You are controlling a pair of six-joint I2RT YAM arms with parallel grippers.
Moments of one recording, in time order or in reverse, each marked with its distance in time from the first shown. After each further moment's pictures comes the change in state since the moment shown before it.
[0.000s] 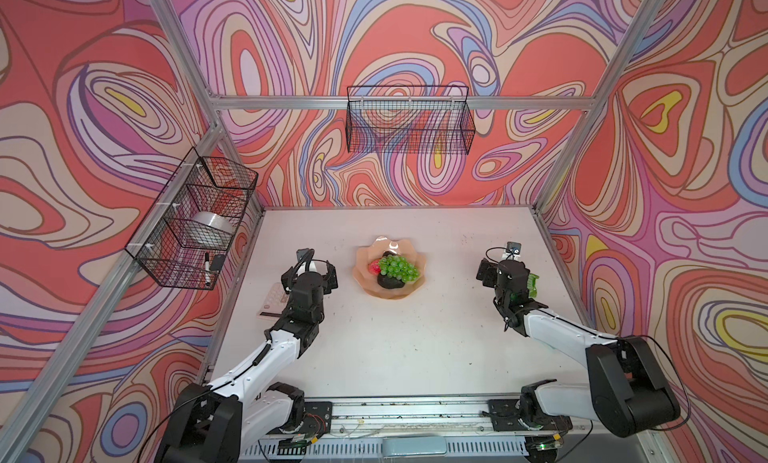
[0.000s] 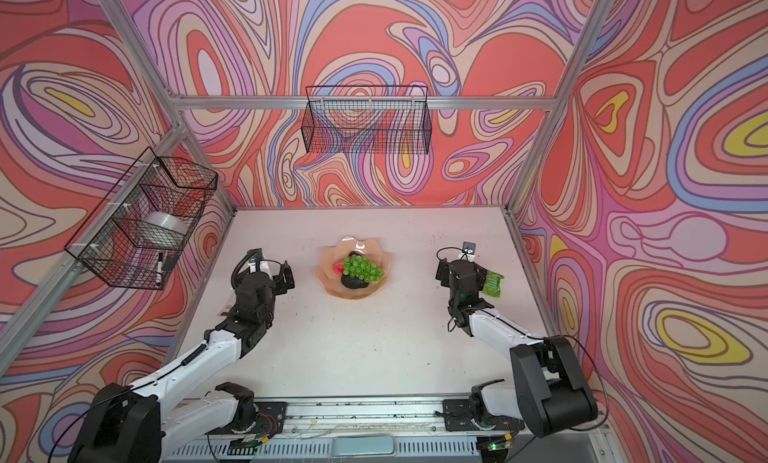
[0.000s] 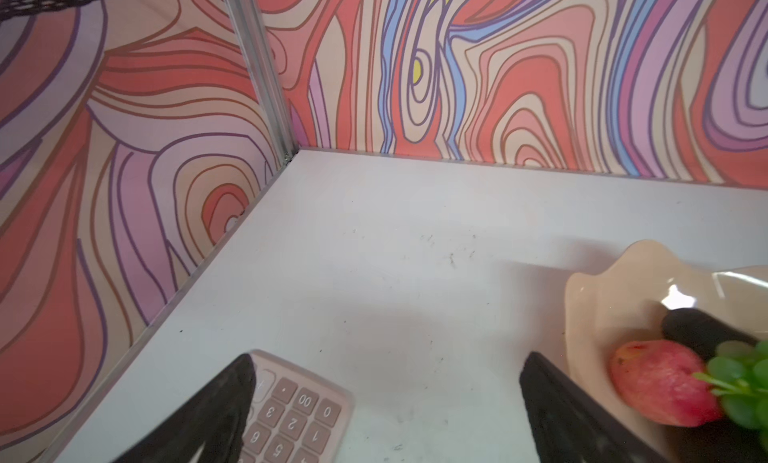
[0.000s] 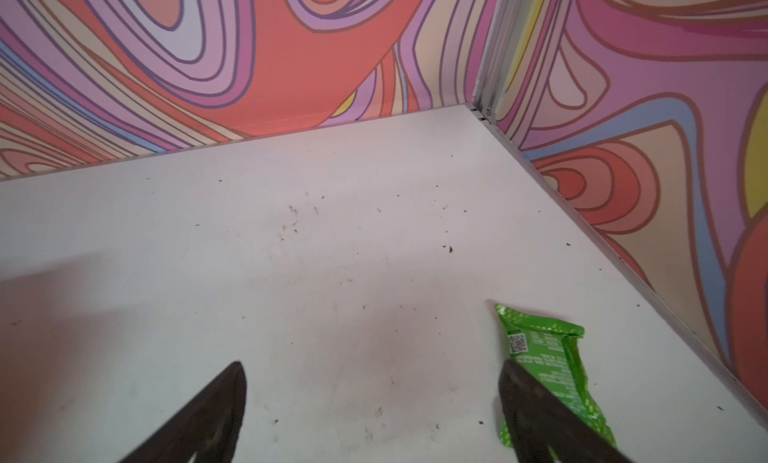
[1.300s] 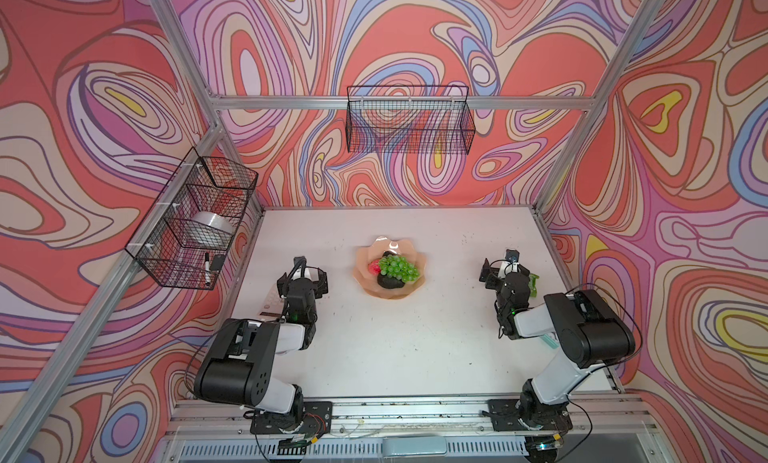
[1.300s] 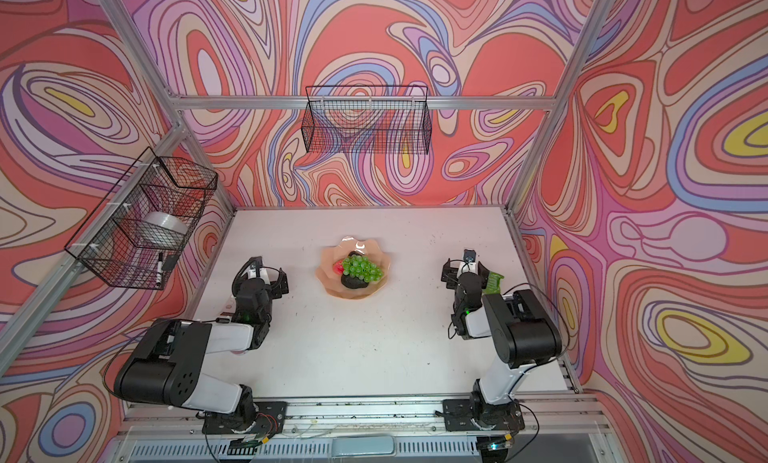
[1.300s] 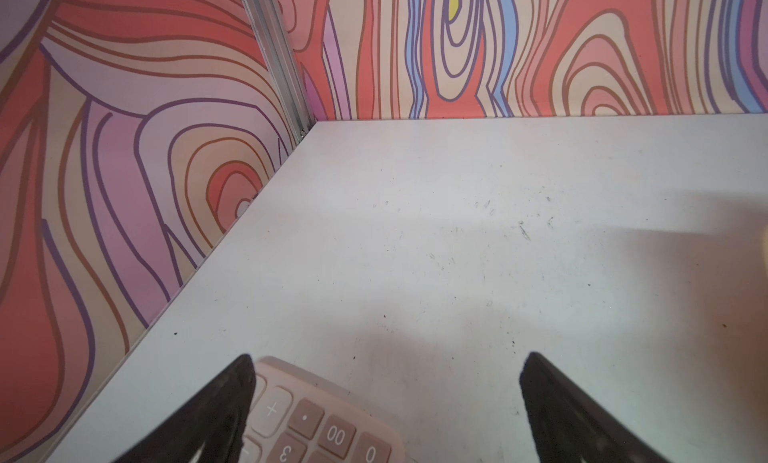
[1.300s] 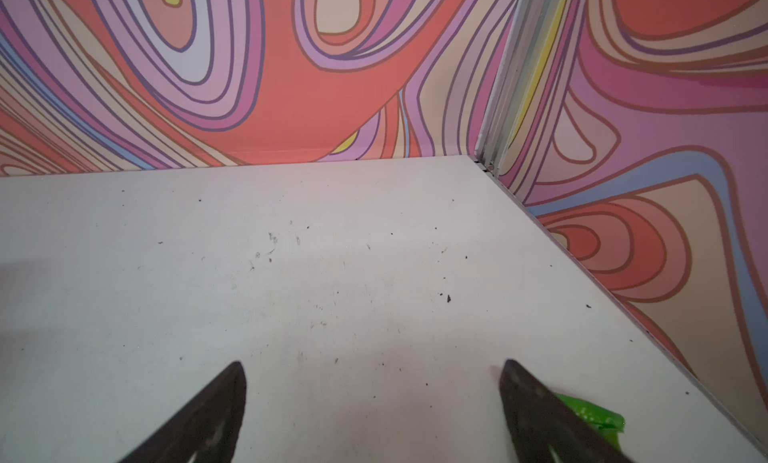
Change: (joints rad) left arm 0.201 0.406 -0.068 0.473 0.171 0.113; right arm -0.106 0.353 -0.122 0.686 -0.169 -0.183
